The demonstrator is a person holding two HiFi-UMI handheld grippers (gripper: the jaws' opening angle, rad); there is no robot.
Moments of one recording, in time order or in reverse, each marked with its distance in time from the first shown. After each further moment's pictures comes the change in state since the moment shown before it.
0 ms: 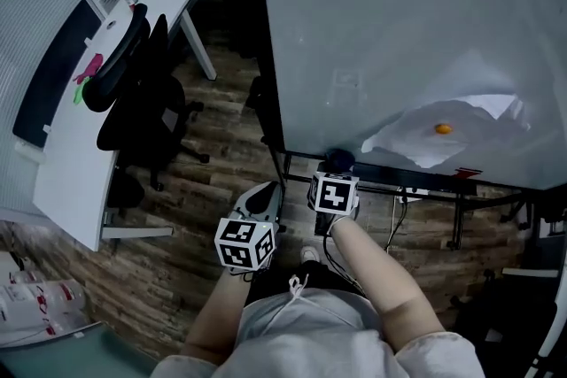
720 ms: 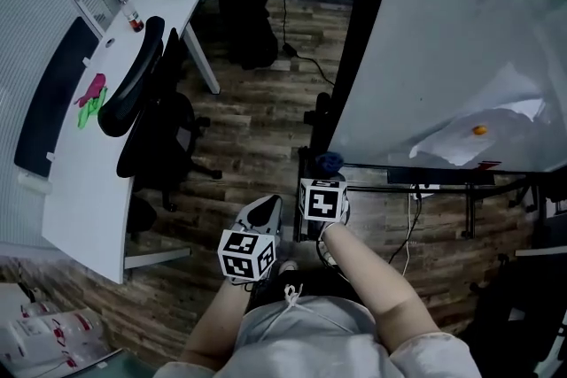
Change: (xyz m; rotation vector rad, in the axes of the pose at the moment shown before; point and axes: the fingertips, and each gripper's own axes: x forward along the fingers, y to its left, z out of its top) left arm -0.040 0.097 -0.001 0.055 0.062 -0.082; right arm 0.028 0.128 0.019 0.014 -0.058 -0.001
